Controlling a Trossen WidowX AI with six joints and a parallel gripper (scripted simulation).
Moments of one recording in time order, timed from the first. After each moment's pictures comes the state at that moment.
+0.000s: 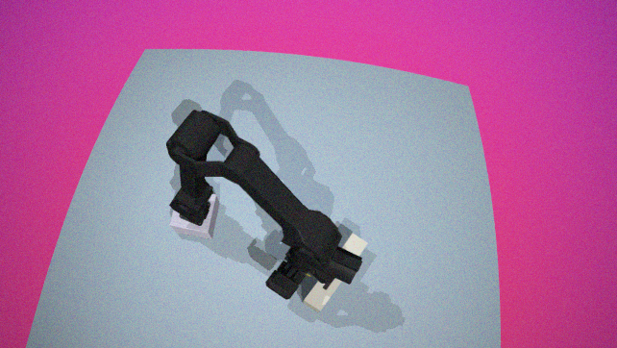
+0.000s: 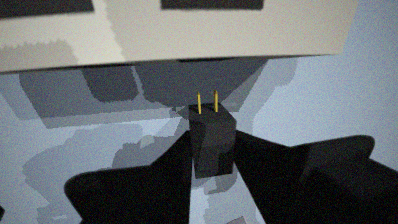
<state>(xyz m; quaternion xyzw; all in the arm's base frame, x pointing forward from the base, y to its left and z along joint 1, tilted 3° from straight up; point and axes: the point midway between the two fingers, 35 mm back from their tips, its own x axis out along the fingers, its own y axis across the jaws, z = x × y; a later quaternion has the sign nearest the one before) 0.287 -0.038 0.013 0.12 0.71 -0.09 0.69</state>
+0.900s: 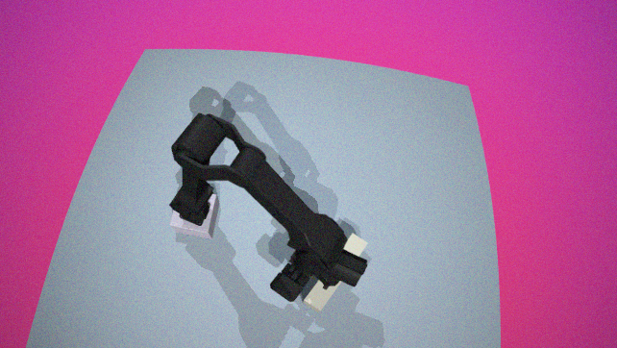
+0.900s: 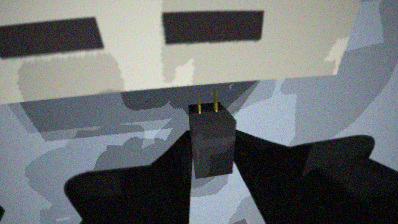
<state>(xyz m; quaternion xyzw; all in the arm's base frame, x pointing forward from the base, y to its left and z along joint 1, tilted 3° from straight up) 0.298 -0.041 0.013 0.12 0.71 -0.10 0.69</state>
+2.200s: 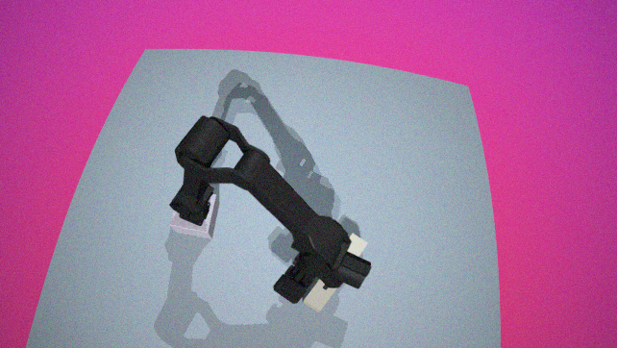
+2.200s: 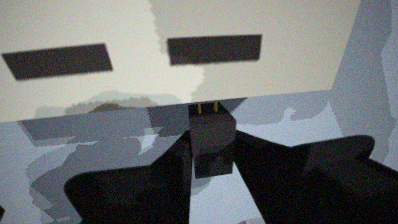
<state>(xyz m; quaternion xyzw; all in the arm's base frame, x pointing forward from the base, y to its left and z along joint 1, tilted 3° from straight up) 0.306 -0.042 0.014 0.12 0.71 -0.10 0.69</state>
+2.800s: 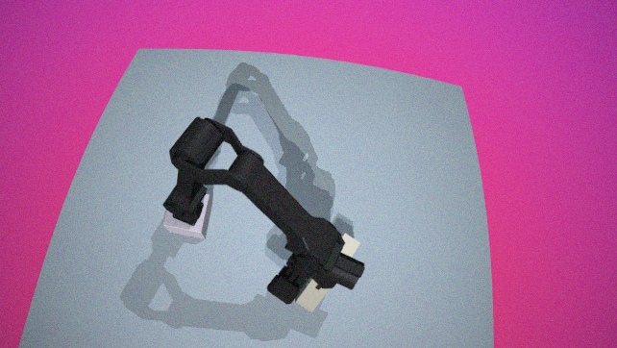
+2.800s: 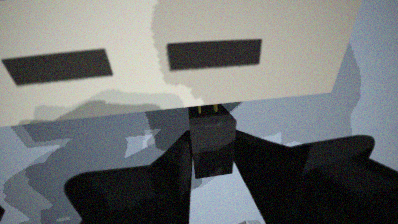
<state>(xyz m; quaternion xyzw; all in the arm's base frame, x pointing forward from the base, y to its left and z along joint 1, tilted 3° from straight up) 0.308 -0.043 0.014 0.13 0.71 -0.10 0.69</state>
